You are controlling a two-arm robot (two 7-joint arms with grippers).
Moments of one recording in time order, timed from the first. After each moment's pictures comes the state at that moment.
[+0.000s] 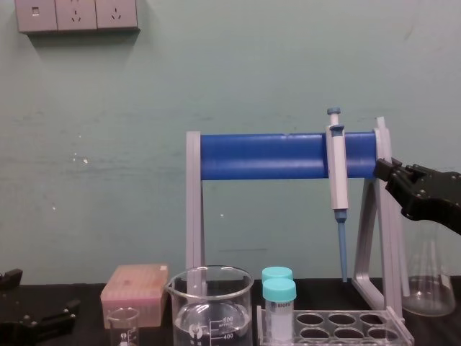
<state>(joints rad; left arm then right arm) -0.20 0.60 0.45 -1.41 -0.25 -0.12 0.03 0.48 0.27 -0.24 -0.97 0.49 -0.56 0.68</state>
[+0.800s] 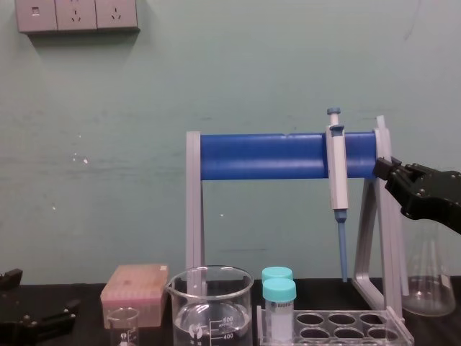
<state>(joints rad) -0.20 0.60 0.45 -1.41 -0.25 -0.12 0.03 0.48 0.27 -0.24 -0.97 0.50 -0.56 0.69</state>
